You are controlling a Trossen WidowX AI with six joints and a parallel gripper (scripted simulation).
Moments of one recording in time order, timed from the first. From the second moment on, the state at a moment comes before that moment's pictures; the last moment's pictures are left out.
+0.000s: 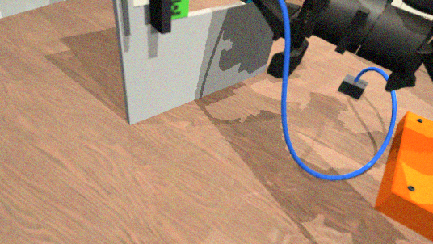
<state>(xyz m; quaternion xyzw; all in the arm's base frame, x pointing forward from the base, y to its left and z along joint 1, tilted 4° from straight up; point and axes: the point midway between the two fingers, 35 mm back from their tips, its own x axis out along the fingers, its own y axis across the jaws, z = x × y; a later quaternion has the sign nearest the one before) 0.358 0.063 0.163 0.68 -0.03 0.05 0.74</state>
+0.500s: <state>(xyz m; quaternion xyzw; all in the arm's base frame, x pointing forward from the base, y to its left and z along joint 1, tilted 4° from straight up) 0.361 0.062 0.162 0.68 -0.03 0.05 0.74</state>
